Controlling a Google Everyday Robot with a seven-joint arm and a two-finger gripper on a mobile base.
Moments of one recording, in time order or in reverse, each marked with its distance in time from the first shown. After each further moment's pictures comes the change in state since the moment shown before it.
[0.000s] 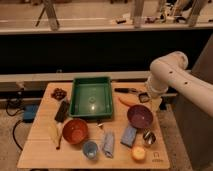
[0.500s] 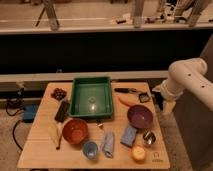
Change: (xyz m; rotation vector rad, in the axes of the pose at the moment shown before) arm 0.081 0.026 0.023 0.005 -0.077 -0.058
